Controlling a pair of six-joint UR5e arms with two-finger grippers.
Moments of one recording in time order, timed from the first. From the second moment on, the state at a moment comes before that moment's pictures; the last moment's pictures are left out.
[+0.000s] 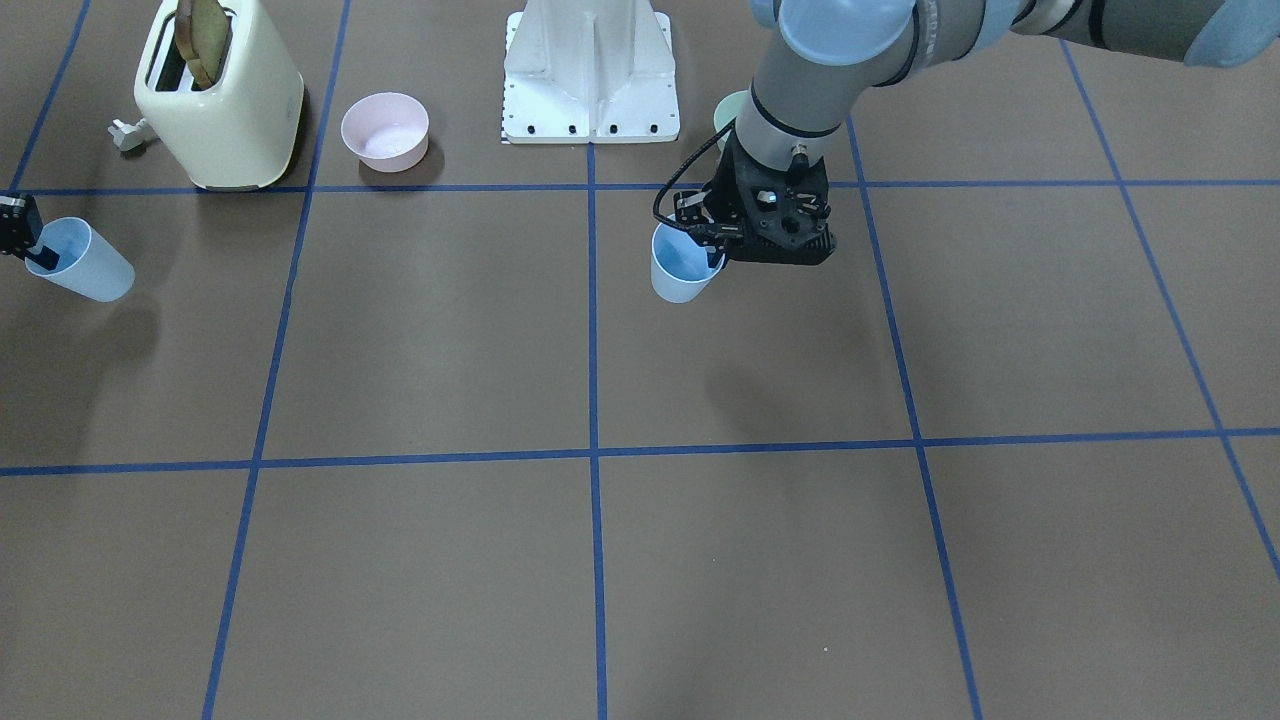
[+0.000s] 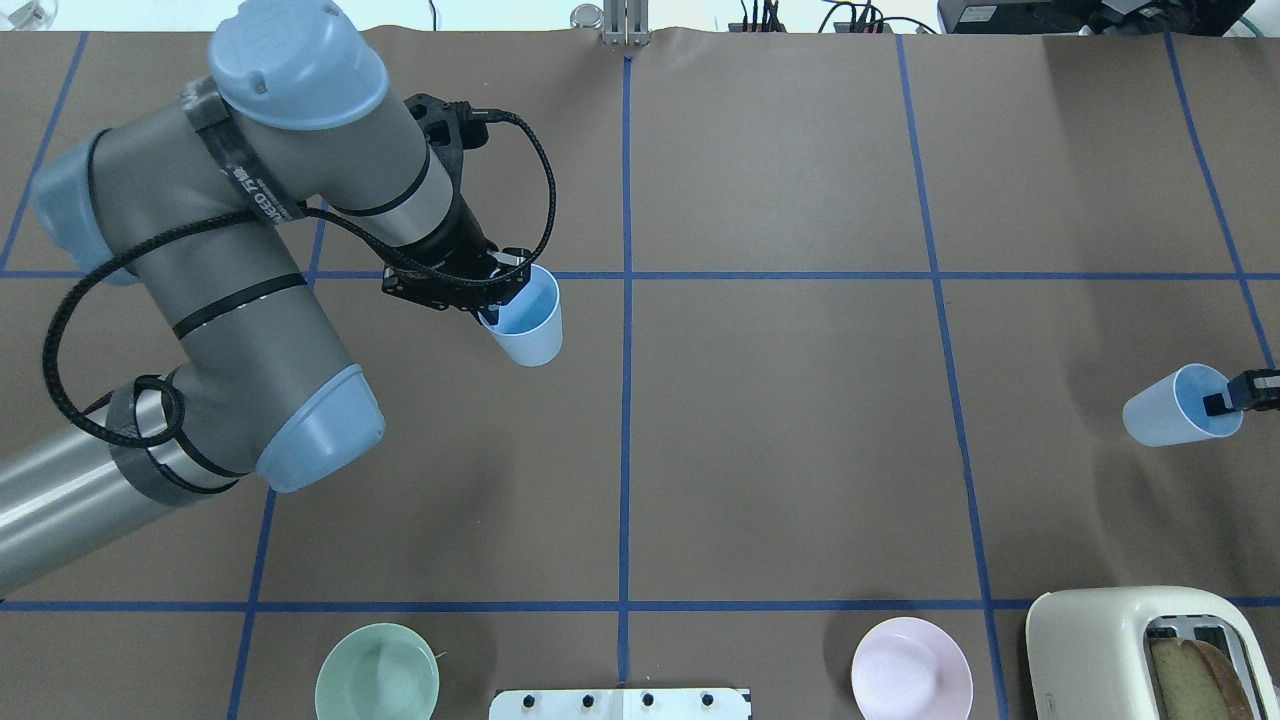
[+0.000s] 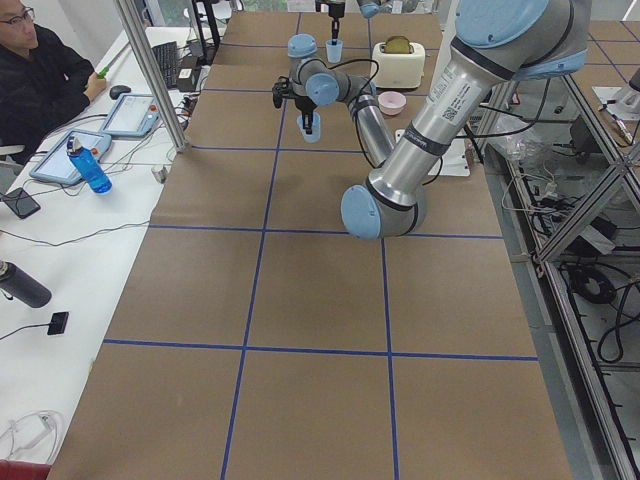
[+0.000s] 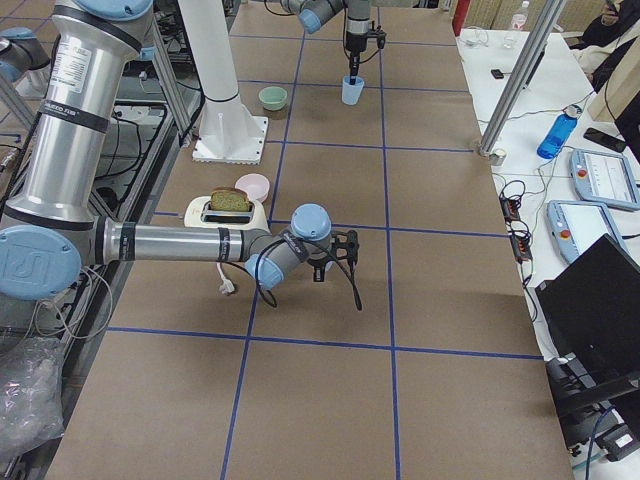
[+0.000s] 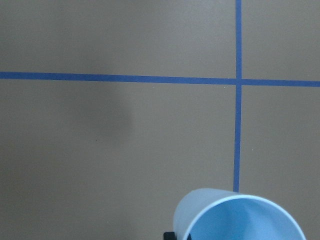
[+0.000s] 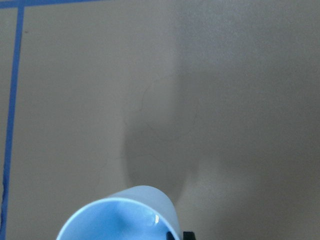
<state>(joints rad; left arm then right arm) -0.70 -2.27 -1.81 -1.44 -2.12 -1.13 1.14 -1.82 1.77 -0.85 2.40 0.75</state>
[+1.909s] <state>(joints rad) -0.51 -2.33 -1.57 -1.72 -1.93 -1.26 1.27 -1.44 1.84 -1.38 2.43 0.74</state>
